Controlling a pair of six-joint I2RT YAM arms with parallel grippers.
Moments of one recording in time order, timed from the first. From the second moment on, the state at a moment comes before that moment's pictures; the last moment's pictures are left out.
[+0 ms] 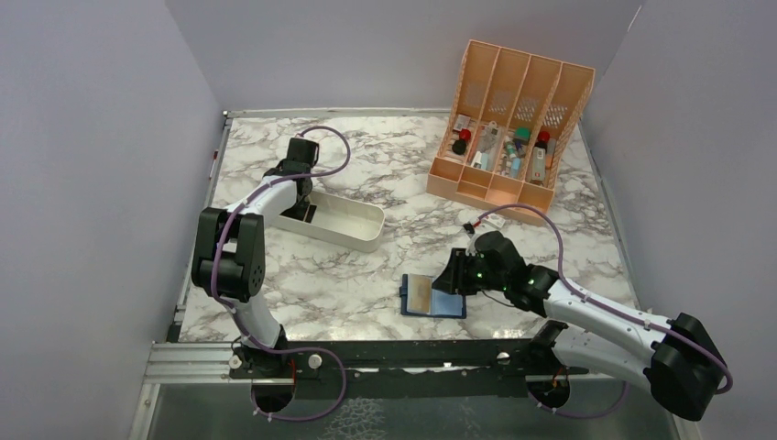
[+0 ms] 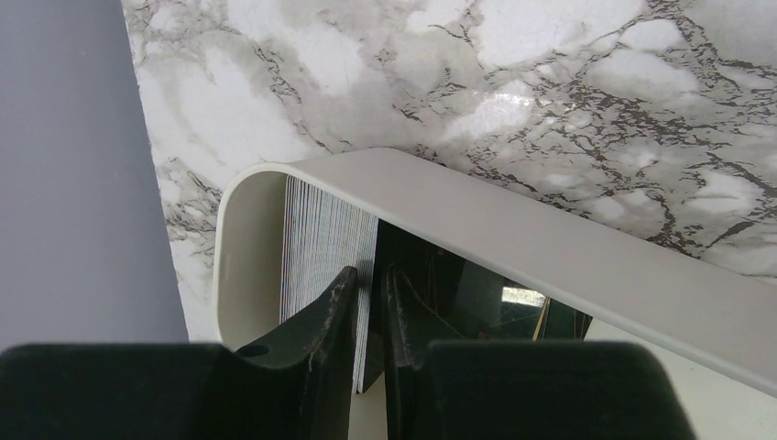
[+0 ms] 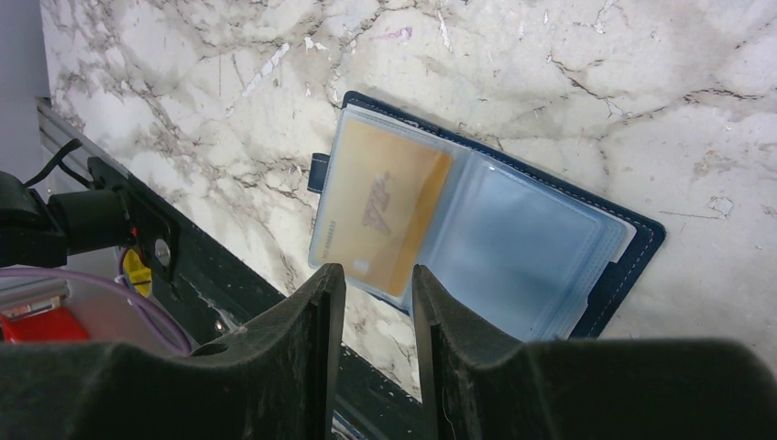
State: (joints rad) left arm -0.17 1.74 1.16 -0.37 -0.47 0.15; right arm 0.77 0.97 0.43 -0.16 -0.16 0.73
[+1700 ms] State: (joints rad) left arm -0.19 1.38 1.27 -0.63 -0.06 -0.12; right arm 0.77 0.92 0.42 -0.16 -0.17 0.78
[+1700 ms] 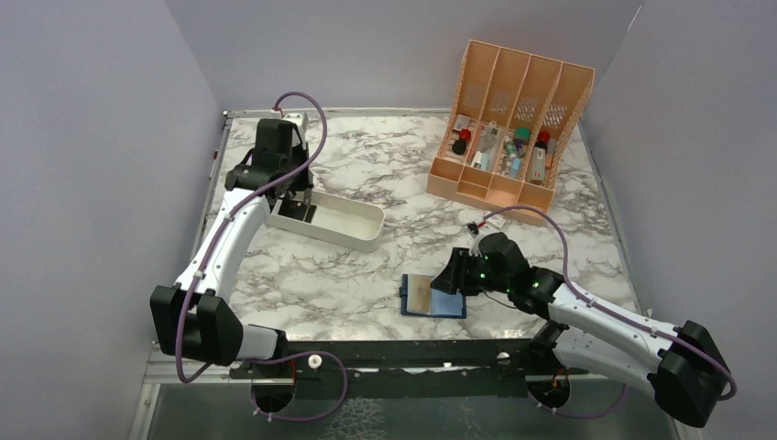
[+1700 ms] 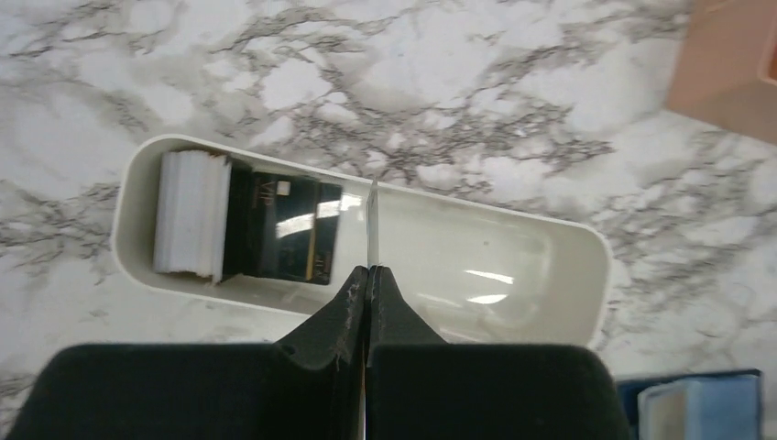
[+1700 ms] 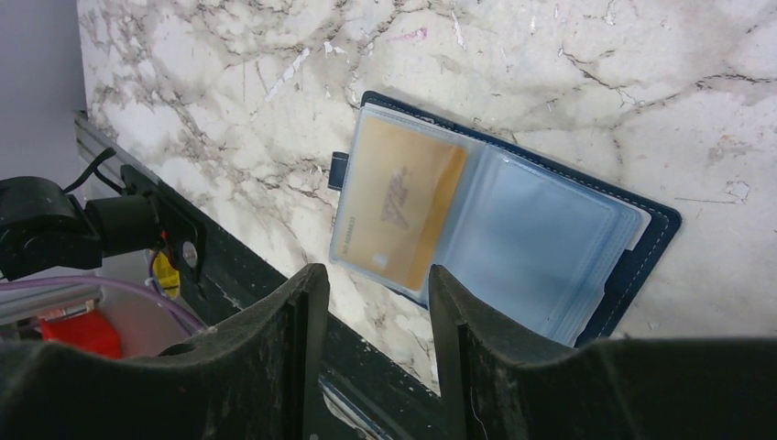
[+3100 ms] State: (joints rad) left arm -0.75 1.13 0.46 0.22 0.35 -1.03; right arm 0.77 1.02 0.41 -0.25 -0.05 0.81
